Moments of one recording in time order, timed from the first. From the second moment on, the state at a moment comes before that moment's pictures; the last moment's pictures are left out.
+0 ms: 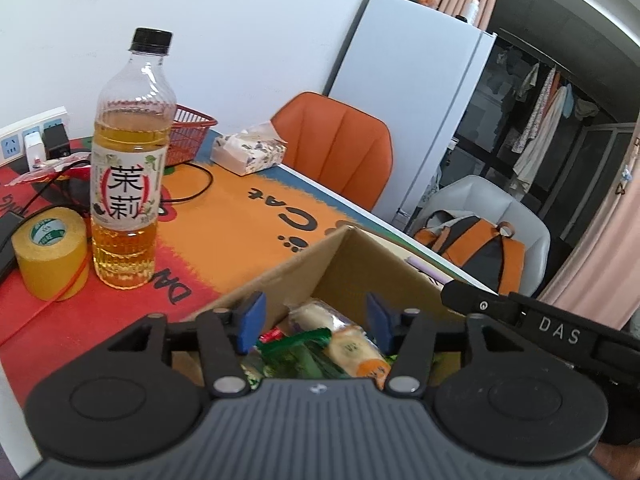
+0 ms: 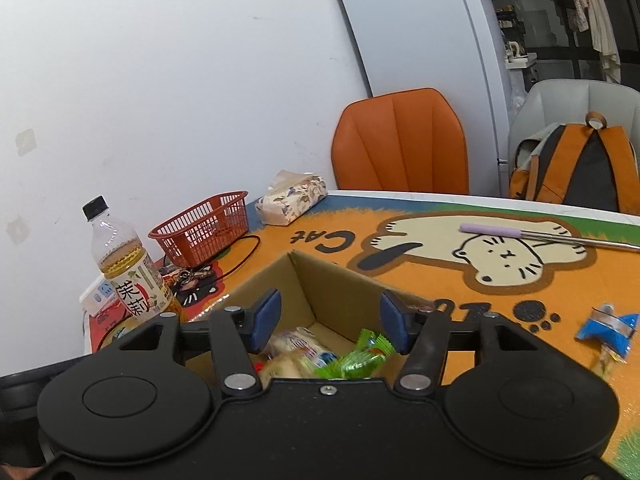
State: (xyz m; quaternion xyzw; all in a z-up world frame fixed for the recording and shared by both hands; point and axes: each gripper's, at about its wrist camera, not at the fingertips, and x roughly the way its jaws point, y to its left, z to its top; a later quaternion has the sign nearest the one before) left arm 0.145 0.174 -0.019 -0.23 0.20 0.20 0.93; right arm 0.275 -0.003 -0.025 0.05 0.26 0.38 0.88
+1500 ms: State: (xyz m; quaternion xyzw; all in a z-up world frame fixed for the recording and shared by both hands) left arm 0.193 0.043 -0.007 -0.16 0.21 0.10 0.96; right arm 0.304 -0.195 -0.048 0.14 0.28 0.25 0.92
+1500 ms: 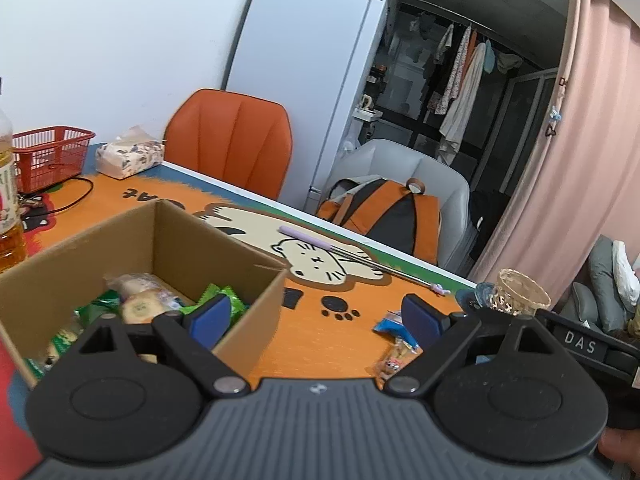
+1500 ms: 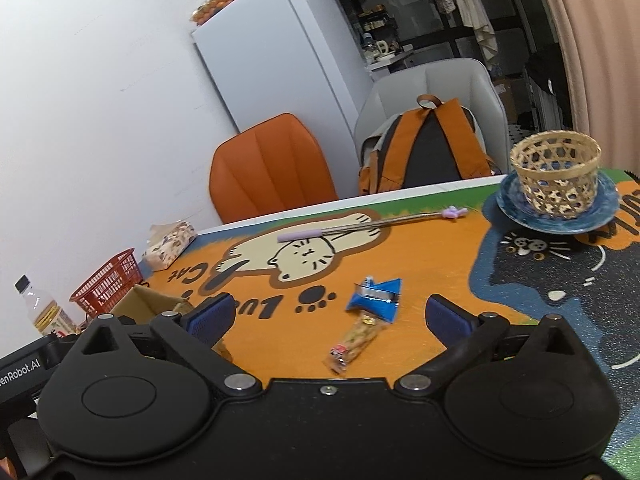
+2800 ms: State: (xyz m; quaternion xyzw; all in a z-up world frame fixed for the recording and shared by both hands) left arm 0.287 -0.021 -0.069 -0.14 0.28 0.03 0.95; right arm 0.363 -0.236 -0.084 0.16 0.33 0.23 0.90
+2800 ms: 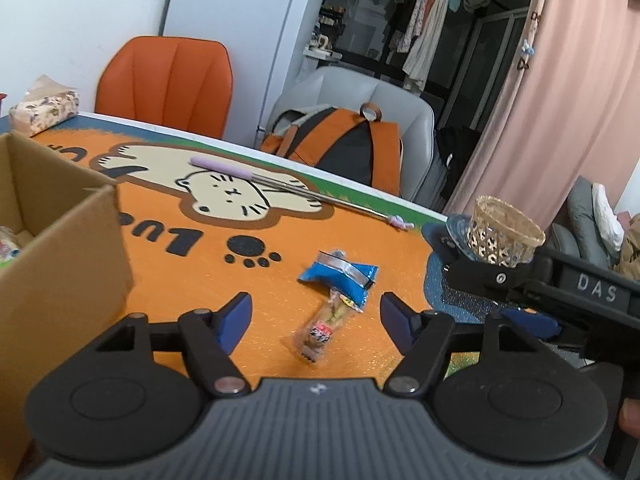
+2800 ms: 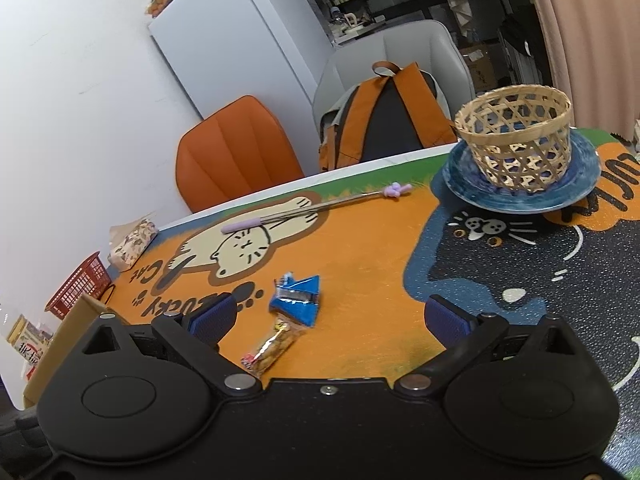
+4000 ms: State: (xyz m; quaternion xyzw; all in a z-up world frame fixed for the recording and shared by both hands) left arm 0.337 0.018 -0.105 -0.14 0.31 0.05 0.94; right arm 0.421 -0.151 -0.116 0.12 0.37 0.25 0.89
